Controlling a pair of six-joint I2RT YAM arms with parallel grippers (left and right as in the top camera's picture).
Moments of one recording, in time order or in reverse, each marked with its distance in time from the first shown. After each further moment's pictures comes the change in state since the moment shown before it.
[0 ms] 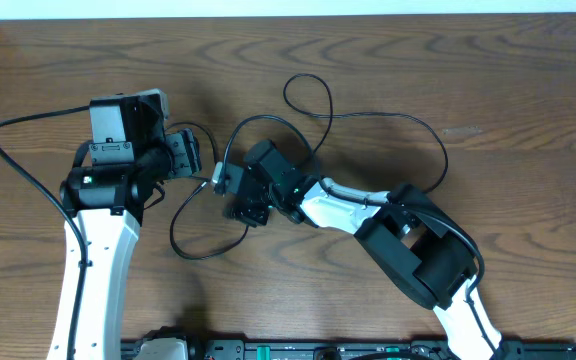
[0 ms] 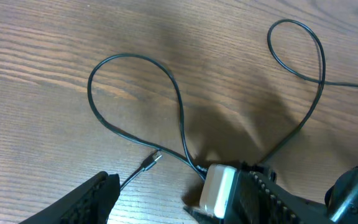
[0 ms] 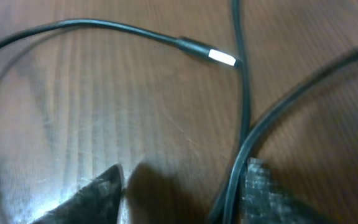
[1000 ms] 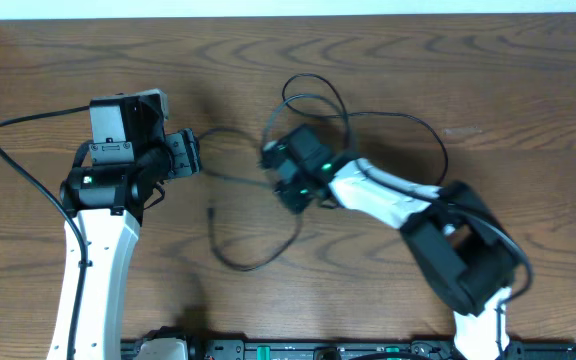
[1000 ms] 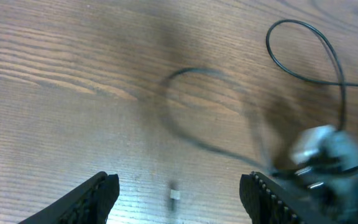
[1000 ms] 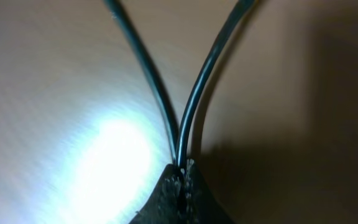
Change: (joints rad) left arm 0.000 0.000 0.000 0.001 0.000 0.000; right arm -0.154 -0.179 -0.042 -0.428 0.211 0.199
